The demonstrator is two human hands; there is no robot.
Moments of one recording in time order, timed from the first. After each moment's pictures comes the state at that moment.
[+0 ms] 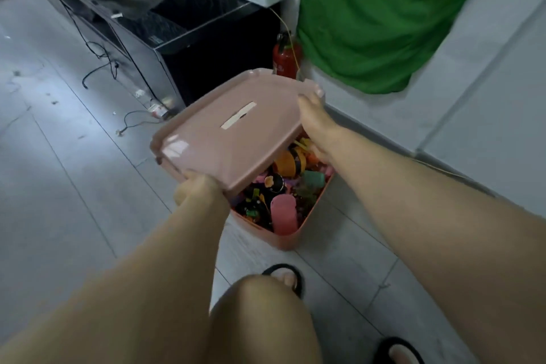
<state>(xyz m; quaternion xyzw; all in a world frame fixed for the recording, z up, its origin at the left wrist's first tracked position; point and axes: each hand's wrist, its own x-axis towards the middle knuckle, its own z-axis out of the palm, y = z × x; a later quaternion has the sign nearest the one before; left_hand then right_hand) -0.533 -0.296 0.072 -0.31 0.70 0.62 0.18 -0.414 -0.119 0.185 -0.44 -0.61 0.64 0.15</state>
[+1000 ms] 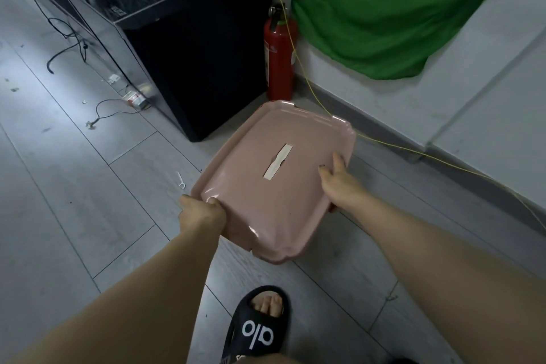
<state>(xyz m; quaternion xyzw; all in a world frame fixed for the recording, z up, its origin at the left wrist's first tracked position) -0.515 -0.283 0.043 -0.06 0.92 0.29 0.25 -0.353 -0.092 0.034 -0.57 -0.69 0.44 -0.05</state>
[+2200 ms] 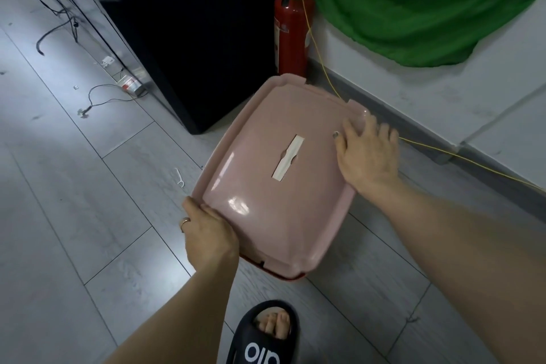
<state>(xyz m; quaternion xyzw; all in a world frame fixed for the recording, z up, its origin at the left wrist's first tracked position) -0.505 -0.269 0.000 -0.03 0.95 0.27 0.13 -0.393 -0.026 0.013 -0.46 -0.88 -0.07 -0.02</state>
